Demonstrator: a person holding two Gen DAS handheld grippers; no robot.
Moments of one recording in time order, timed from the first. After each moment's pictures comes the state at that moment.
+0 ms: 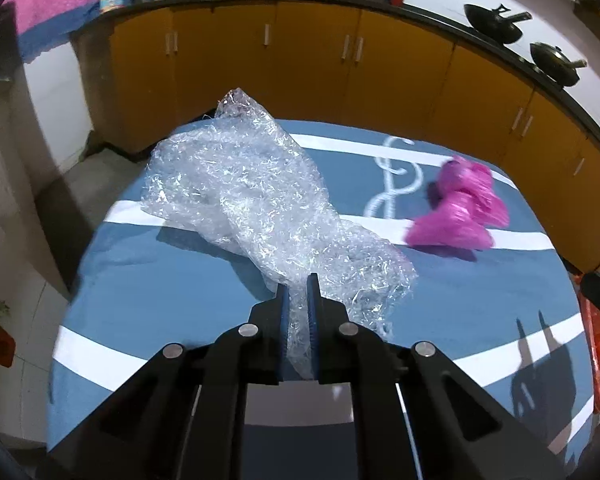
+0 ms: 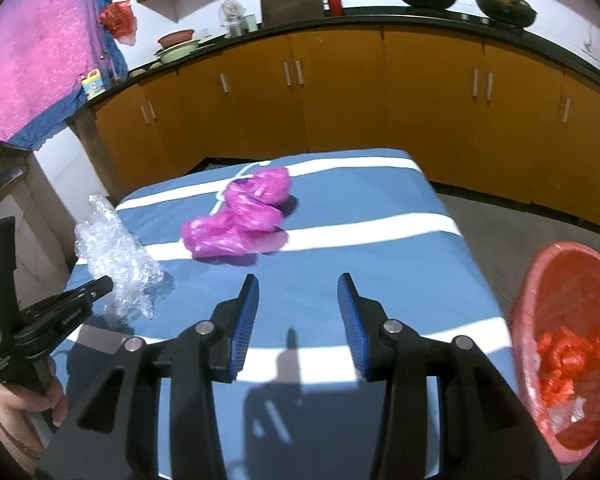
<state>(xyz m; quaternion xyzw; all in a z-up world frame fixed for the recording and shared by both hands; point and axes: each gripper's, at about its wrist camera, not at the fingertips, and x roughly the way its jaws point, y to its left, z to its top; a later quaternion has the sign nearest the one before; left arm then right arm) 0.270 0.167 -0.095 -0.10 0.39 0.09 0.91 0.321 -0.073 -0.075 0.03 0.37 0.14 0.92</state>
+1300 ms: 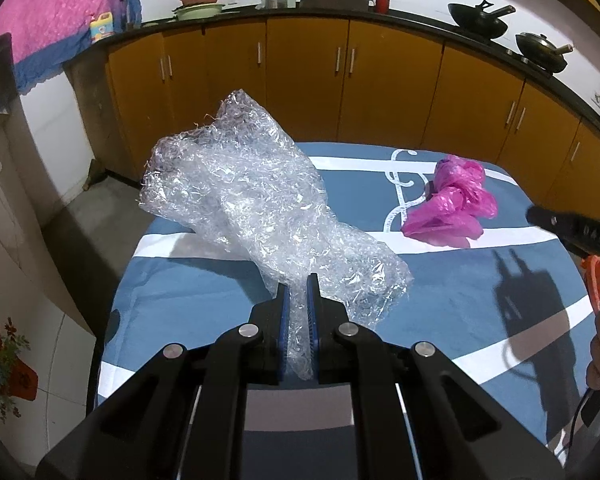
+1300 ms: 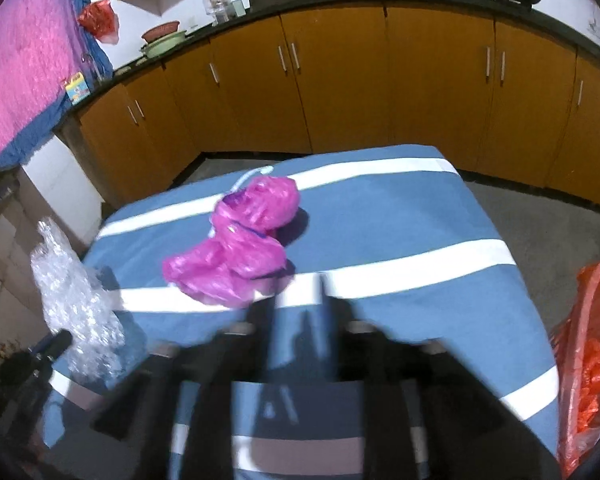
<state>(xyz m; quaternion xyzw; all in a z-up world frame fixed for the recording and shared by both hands) 0.265 0.182 -0.082 -0.05 0.38 0.08 0.92 0.398 -0.040 -0.088 0.06 0.40 0.13 0.90</state>
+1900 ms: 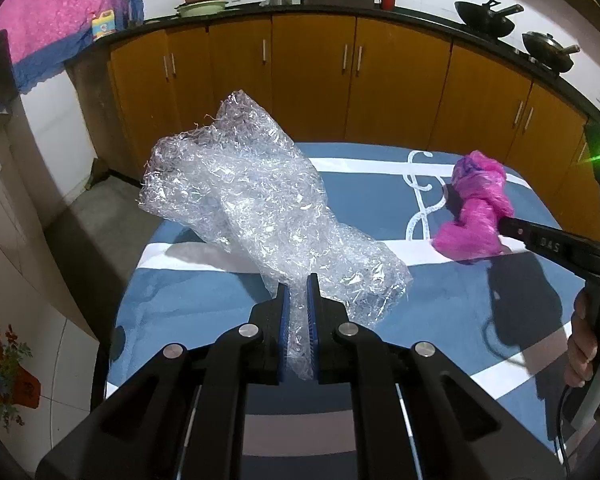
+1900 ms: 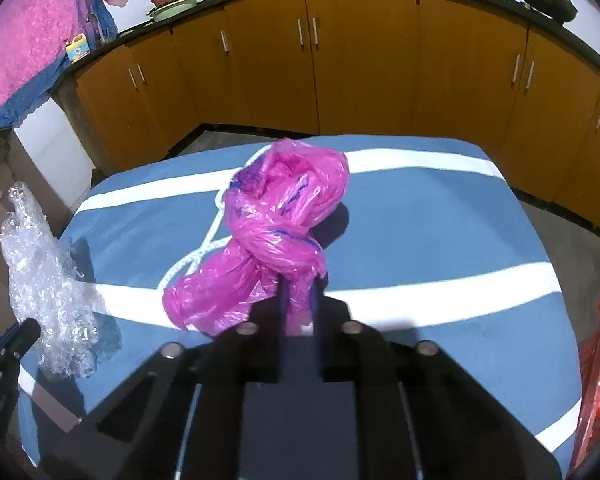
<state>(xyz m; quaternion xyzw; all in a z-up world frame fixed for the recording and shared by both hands) 0.277 0.192 -0.088 -0.05 0.38 0.09 0.92 0.431 0.007 -0.123 0.00 0.43 0.13 0.89</state>
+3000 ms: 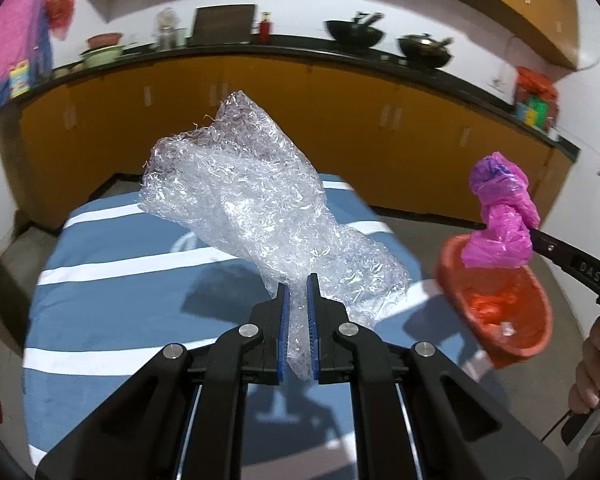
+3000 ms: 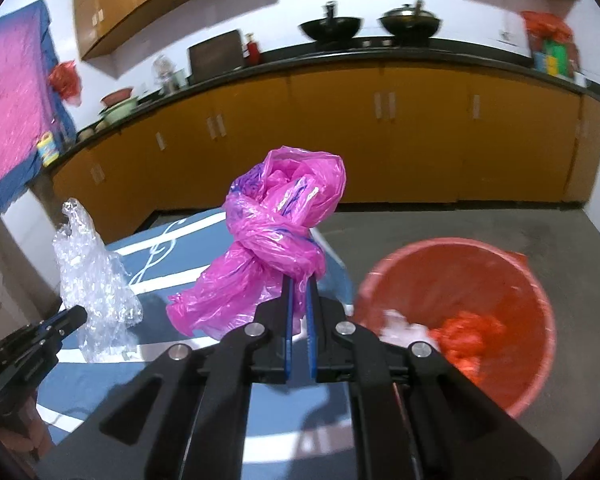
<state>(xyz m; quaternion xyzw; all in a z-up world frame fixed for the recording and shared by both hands) 0.213 0.020 -0.016 -0.04 0.32 -0.10 0.94 0.235 -0.228 -0.006 0.09 0.32 0.02 0.94</state>
